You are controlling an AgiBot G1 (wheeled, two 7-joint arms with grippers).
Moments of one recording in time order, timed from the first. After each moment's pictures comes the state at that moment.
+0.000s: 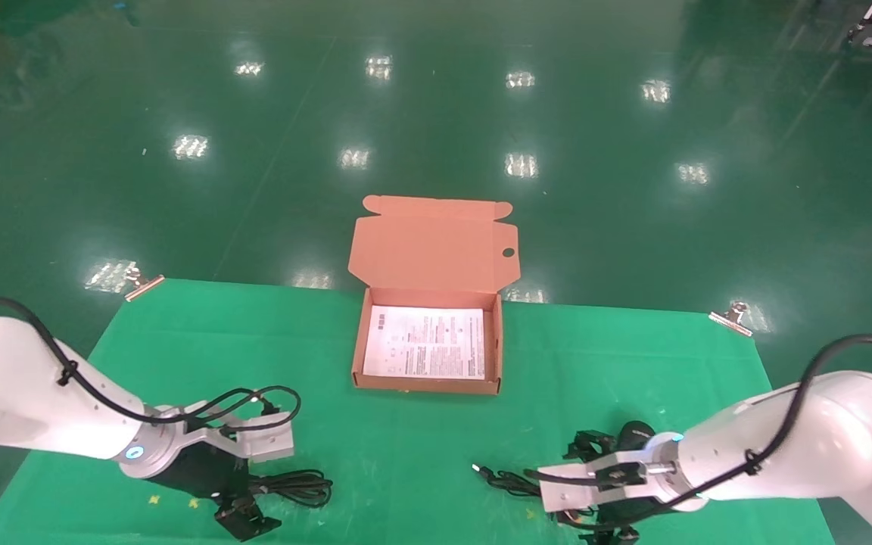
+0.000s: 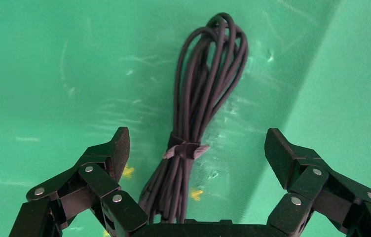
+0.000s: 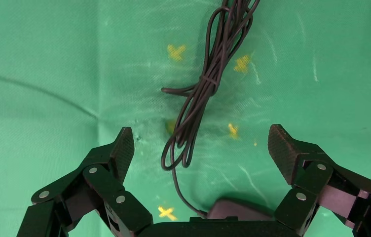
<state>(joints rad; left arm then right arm) -1.48 1.16 0.82 -0.44 1.92 1.19 -0.11 1.45 -1.03 -1.21 0.97 -1.92 -1.02 0.26</state>
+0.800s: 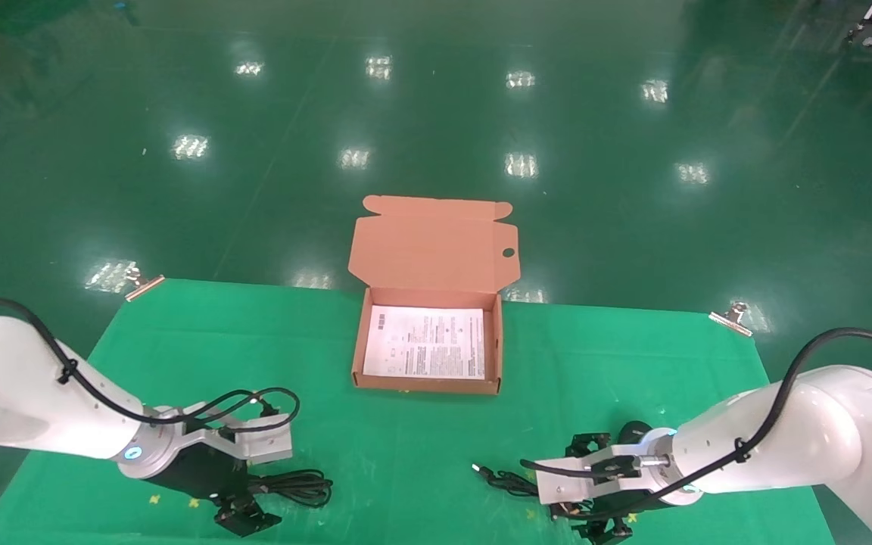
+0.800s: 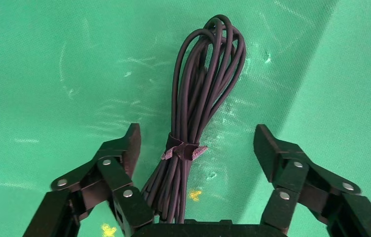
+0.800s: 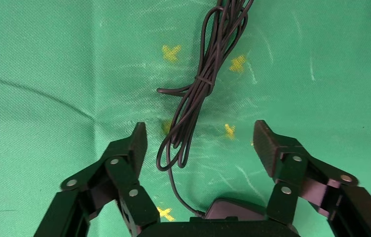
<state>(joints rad) -1.49 1.17 0.82 -0.40 1.92 1.19 -0.08 1.45 -1.05 -1.20 0.92 -1.91 -1.01 0.25</state>
